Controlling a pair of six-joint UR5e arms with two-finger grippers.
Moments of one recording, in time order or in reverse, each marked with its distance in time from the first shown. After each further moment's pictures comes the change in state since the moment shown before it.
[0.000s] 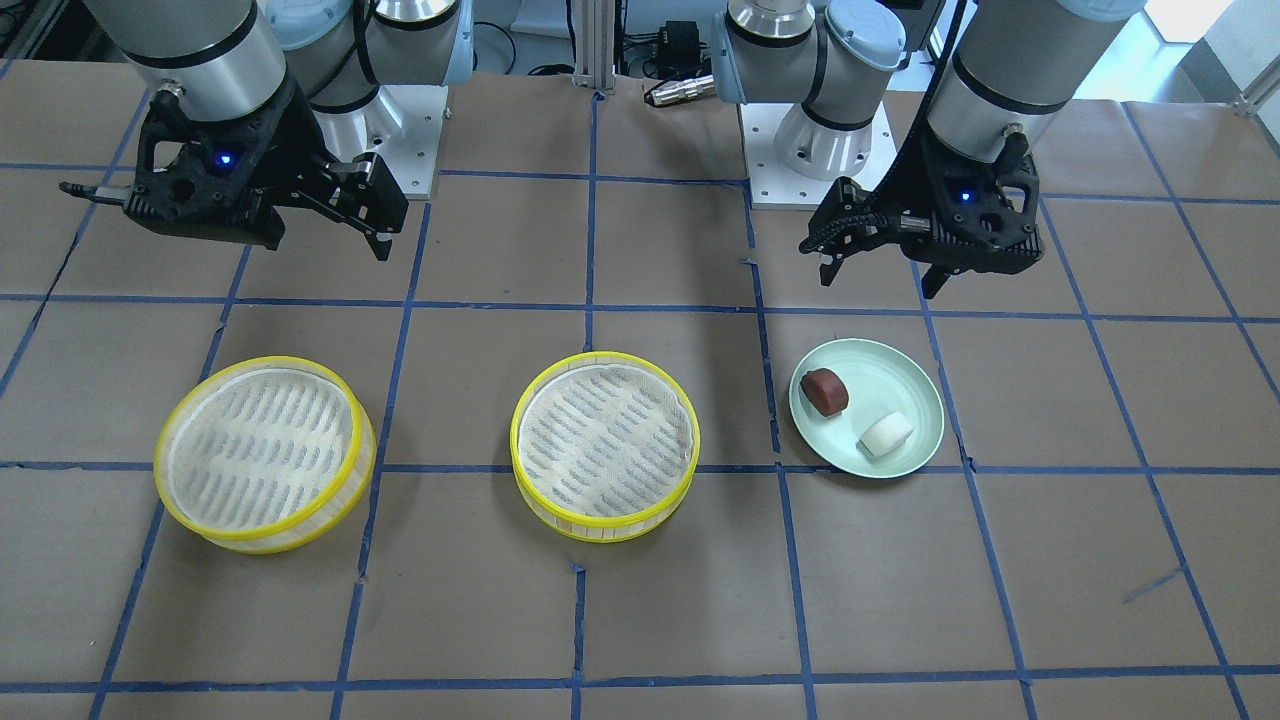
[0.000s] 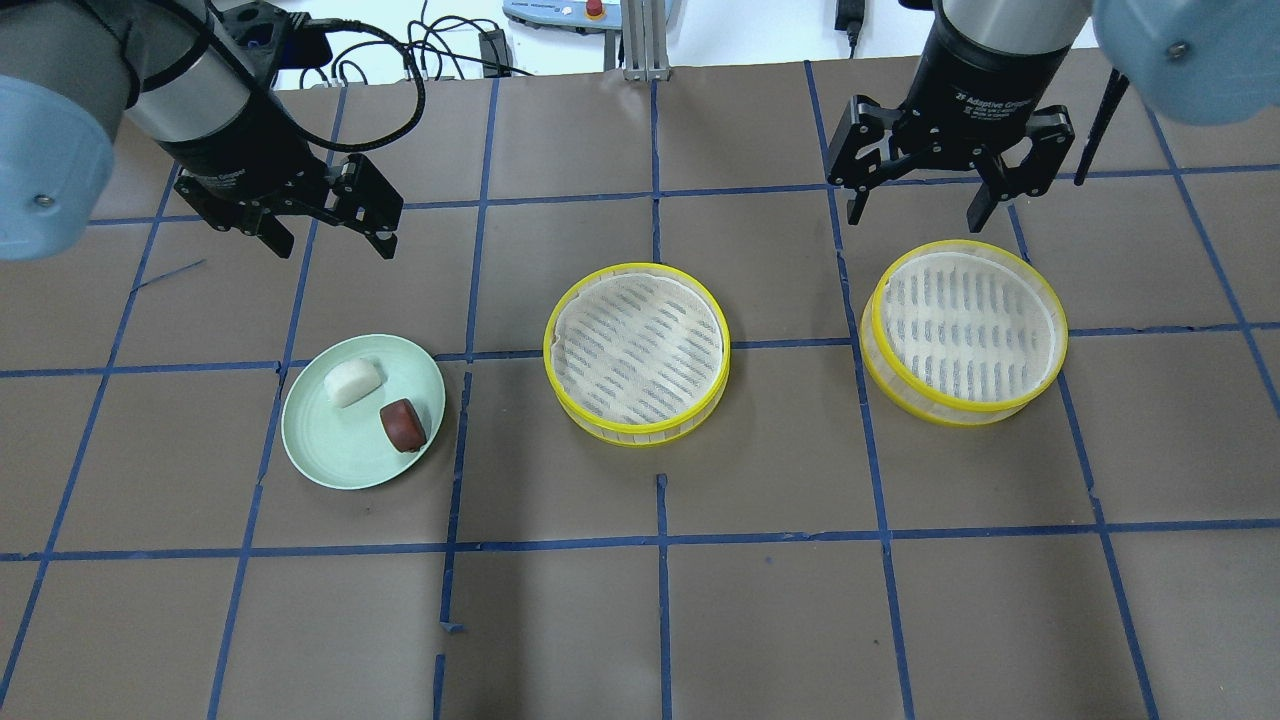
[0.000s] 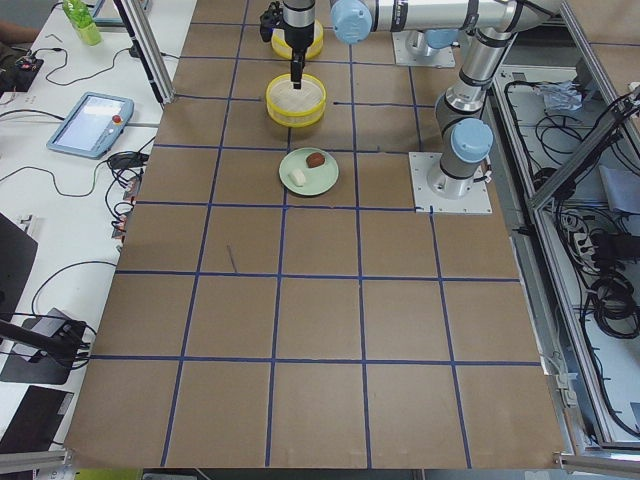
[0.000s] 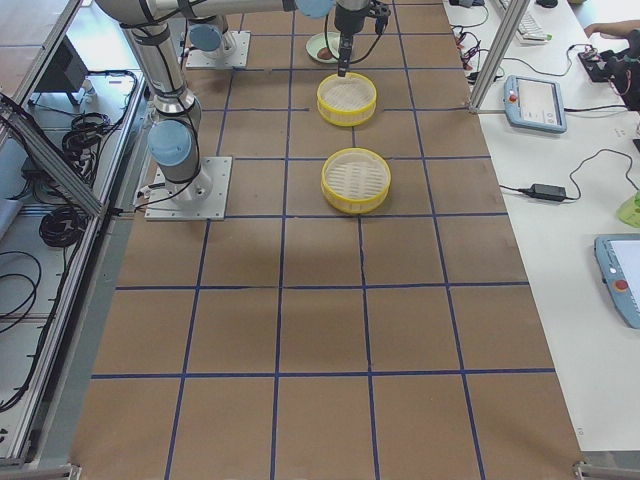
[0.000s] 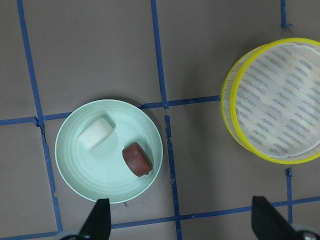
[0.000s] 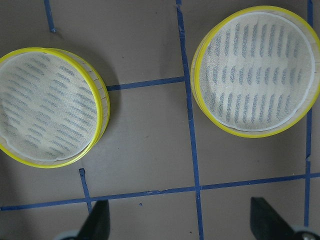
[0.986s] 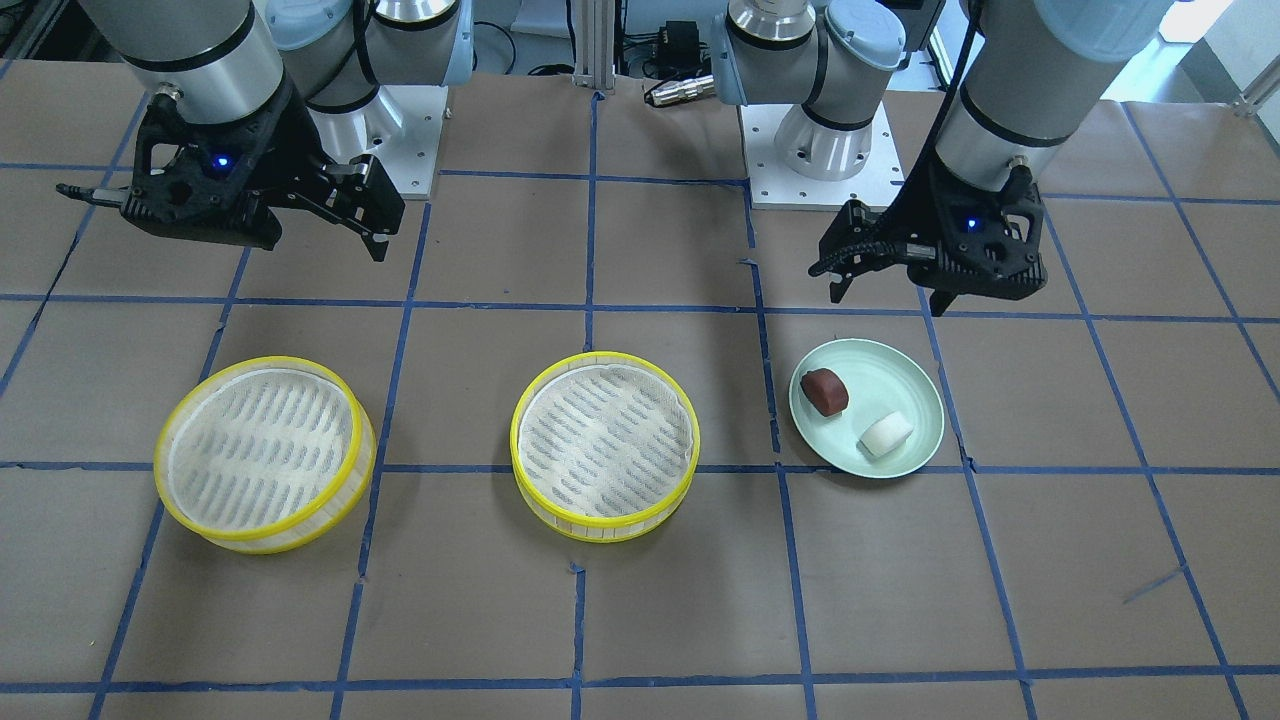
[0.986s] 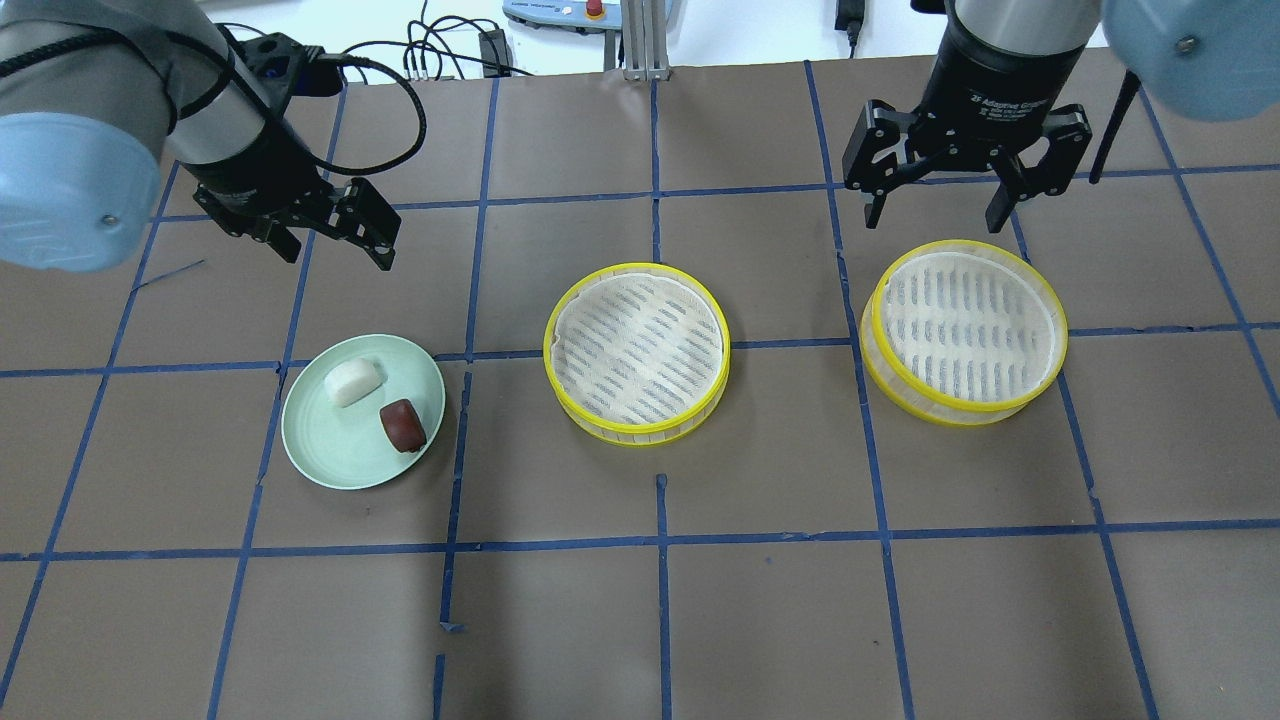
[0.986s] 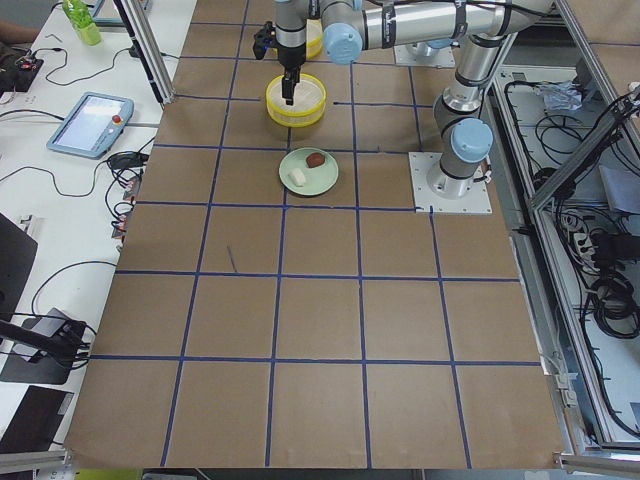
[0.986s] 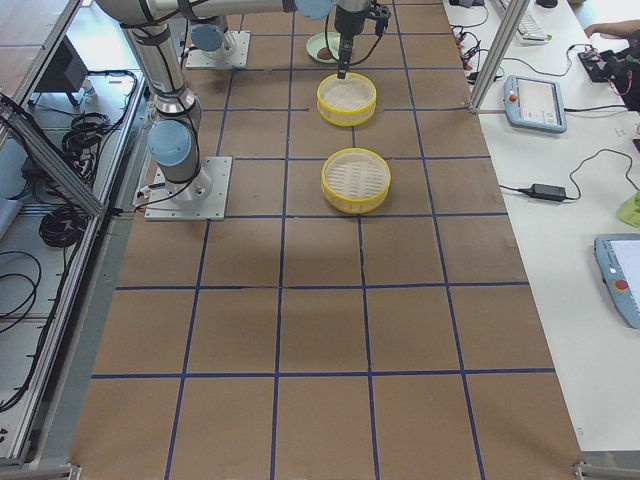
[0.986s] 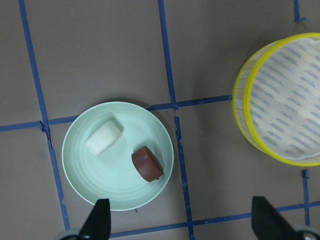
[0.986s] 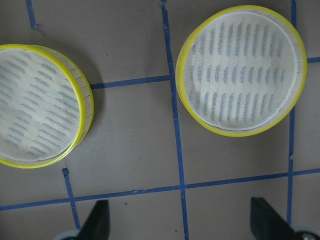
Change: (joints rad) left arm 0.037 -0.085 -0.082 0.154 0.015 0.120; right arm -0.019 0.002 0.002 0.018 -0.045 -0.026
